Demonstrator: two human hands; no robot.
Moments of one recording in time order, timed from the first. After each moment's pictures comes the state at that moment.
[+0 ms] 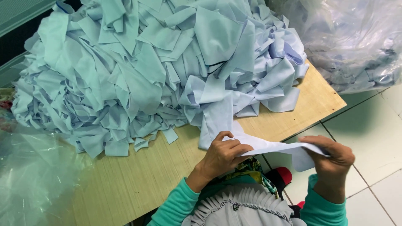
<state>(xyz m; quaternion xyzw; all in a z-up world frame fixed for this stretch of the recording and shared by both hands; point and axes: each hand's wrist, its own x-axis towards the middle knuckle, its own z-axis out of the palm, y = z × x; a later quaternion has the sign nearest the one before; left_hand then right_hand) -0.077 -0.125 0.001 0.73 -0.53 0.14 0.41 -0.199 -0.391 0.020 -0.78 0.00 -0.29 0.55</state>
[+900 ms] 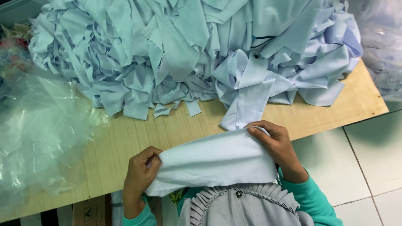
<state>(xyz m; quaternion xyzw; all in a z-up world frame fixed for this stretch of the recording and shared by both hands) -0.154 0.139 0.023 0.90 -0.07 -0.03 0.43 -0.127 -0.252 0.020 -0.77 0.06 0.04 0.64</state>
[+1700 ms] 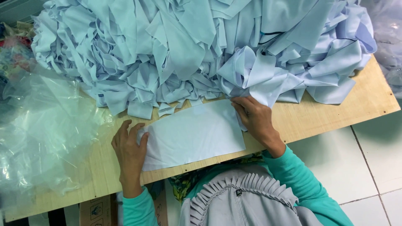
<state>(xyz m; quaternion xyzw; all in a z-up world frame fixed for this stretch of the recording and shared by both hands) -0.110 0.164 0.008 0.98 0.06 0.05 0.17 -0.054 -0.206 -0.035 -0.93 -0.08 -0.16 0.32</state>
